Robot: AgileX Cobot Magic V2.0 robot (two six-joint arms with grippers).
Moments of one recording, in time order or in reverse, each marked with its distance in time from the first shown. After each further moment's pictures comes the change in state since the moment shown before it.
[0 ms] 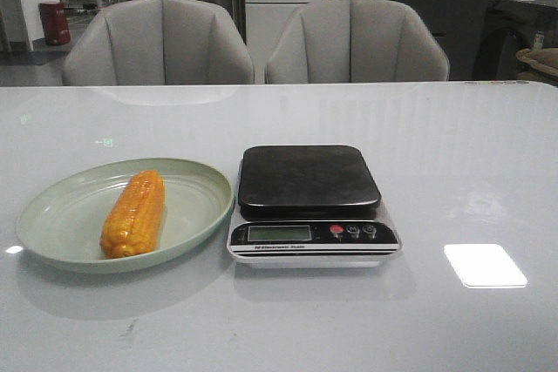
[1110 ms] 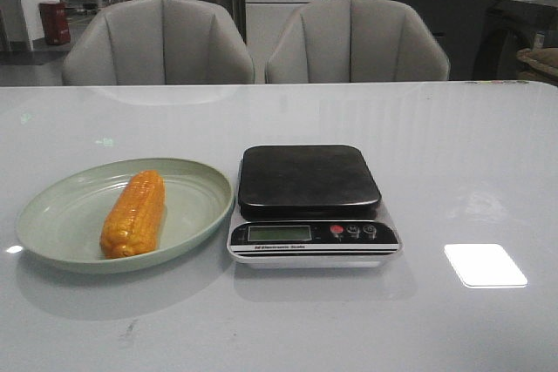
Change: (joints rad) left arm 0.000 0.000 0.000 0.000 0.000 0.000; right arm 0.000 -0.138 0.237 -0.003 -0.254 0.000
